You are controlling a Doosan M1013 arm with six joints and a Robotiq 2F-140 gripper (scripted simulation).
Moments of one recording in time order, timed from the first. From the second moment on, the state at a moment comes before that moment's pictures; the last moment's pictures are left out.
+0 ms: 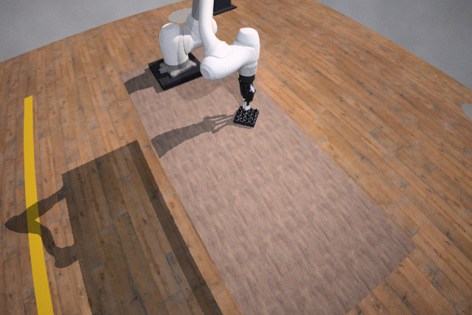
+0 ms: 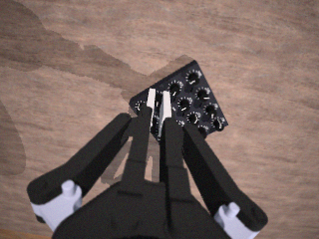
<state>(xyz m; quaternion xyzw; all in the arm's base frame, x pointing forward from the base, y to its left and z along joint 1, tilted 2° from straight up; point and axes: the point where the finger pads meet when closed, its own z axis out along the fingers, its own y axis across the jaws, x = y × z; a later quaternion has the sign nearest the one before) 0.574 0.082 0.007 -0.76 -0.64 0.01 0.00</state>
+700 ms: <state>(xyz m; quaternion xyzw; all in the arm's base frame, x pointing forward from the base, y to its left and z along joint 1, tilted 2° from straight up) 0.574 0.082 0.007 -0.60 -0.80 0.01 0.00</state>
